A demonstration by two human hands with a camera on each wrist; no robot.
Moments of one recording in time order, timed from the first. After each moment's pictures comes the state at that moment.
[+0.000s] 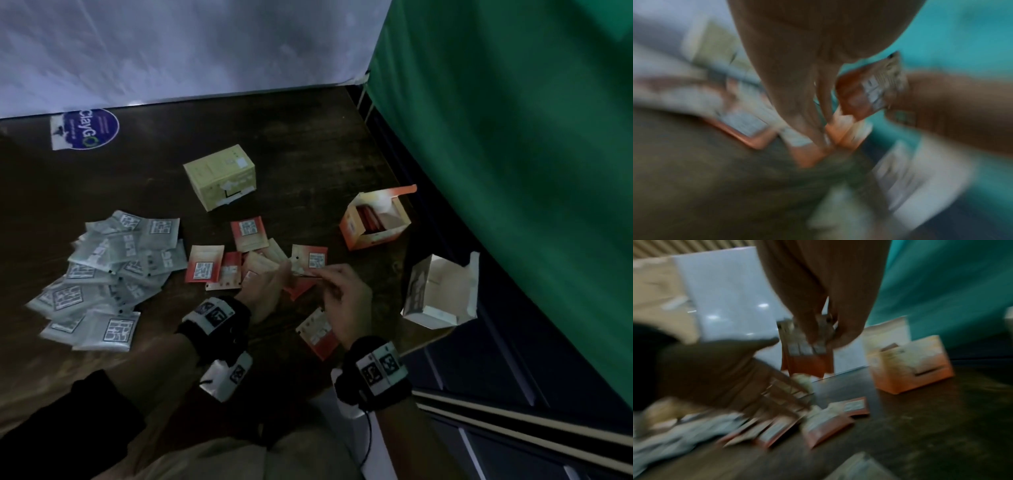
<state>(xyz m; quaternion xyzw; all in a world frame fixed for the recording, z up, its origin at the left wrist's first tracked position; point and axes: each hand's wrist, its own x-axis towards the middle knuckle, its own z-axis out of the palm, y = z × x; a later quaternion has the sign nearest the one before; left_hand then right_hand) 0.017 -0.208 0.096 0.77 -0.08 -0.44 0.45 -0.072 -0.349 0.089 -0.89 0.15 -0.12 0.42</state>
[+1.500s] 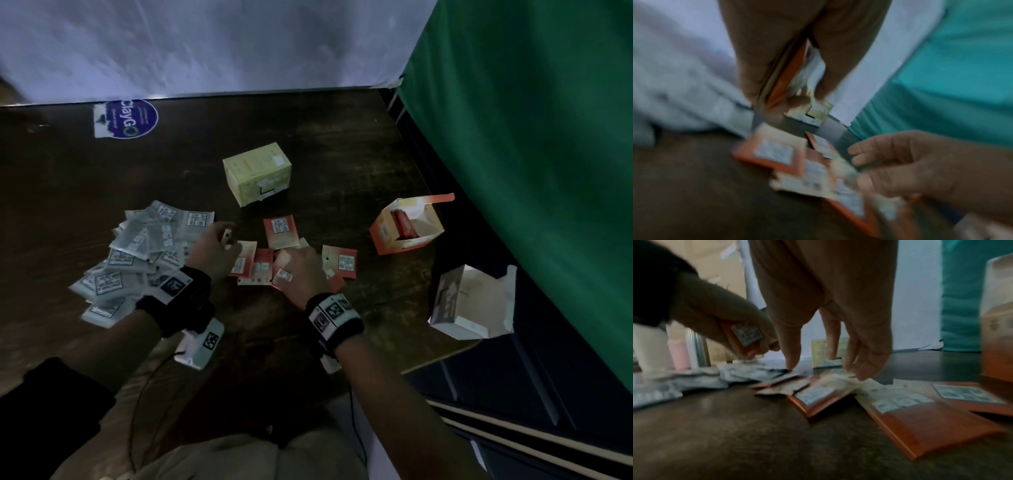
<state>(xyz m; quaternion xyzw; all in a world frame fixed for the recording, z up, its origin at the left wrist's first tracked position) 0.090 -0.108 0.065 0.90 0.06 -0.19 0.40 0.022 -0.267 0.059 -0.93 0.16 0.17 0.28</state>
